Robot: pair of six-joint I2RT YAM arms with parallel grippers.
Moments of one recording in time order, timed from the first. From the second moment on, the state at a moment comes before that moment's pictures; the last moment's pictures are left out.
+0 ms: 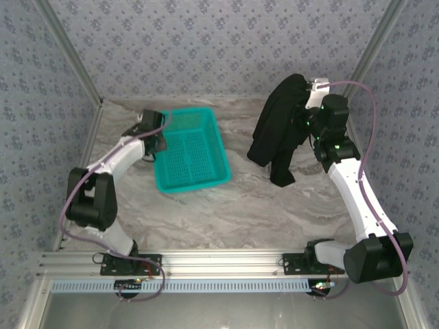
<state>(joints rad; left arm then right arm) -0.23 1.70 1.28 -0.56 -0.31 -0.32 0.14 1.22 1.19 -0.14 -0.10 0.14</state>
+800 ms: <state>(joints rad) 0.27 2.20 1.96 -0.73 -0.14 -0.12 0.17 1.25 1.19 -0.19 -0.11 0.12</state>
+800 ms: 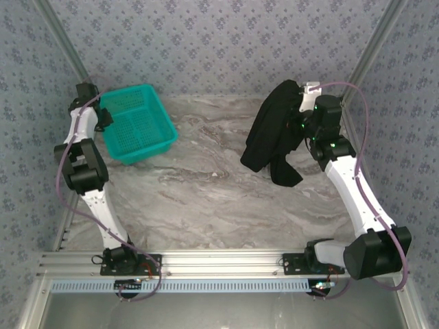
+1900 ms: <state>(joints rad) -0.36 2.23 1.82 -0.71 -0.13 -0.18 0.23 1.32 1.29 -0.37 -0.09 0.12</state>
